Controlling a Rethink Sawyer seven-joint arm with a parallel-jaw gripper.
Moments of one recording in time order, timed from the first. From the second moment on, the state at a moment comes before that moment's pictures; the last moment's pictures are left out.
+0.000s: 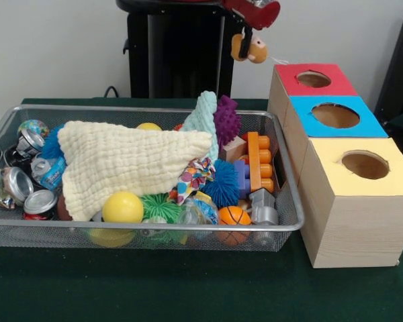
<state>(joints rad) 0.12 -0.85 -0.34 2.09 0.20 0.49 2.34</state>
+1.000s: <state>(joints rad) 0.10 -0.84 -0.29 2.07 0.29 0.55 2.34</state>
